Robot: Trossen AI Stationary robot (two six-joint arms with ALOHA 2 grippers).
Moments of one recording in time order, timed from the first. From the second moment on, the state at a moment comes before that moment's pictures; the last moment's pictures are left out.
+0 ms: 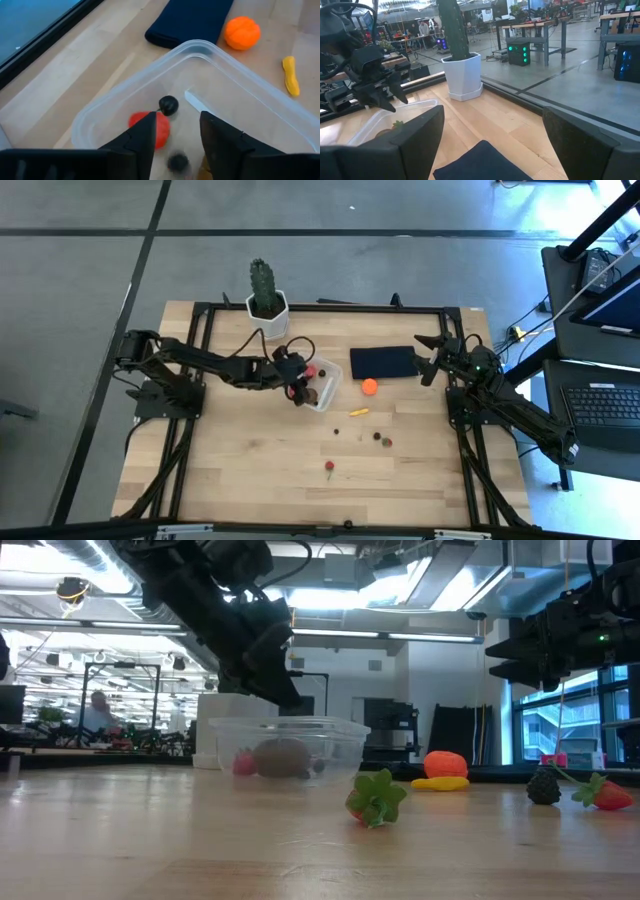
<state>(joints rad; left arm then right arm) 0.04 1.54 0.79 0.03 -0.40 -0.28 -0.67 0.02 0.02 0.00 -0.16 0.17</state>
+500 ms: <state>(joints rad) -0.03 1.39 0.79 -0.08 -0.40 -0.11 -0.67 0.02 0.02 0.00 -0.19 0.23</state>
